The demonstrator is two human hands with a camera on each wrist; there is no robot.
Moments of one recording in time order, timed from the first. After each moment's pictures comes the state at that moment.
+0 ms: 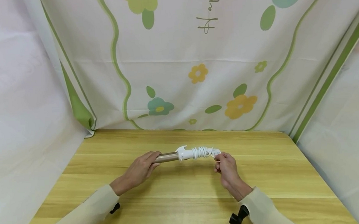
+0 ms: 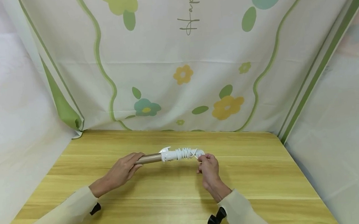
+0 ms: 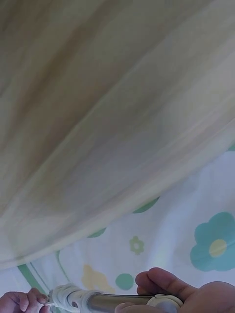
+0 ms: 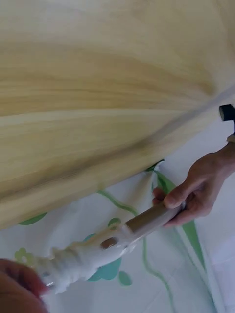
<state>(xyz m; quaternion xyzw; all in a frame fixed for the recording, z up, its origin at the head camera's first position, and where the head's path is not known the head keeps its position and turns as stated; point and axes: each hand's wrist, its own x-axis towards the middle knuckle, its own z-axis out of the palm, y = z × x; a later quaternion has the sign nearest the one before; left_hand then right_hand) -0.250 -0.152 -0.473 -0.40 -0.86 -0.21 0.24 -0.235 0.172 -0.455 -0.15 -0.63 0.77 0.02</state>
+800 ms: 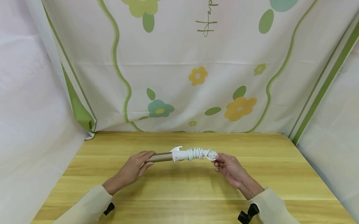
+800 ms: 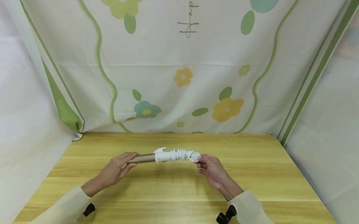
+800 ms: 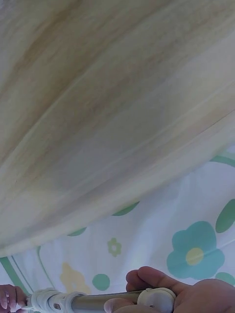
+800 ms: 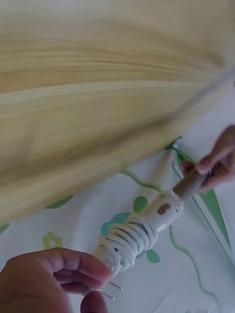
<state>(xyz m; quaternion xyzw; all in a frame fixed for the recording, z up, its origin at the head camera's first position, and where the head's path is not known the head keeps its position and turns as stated) -0.252 -0.171 -0.462 -0.38 -0.87 -0.25 0.21 -0.237 0.211 -0.447 0.00 -0.61 0.78 -0.15</state>
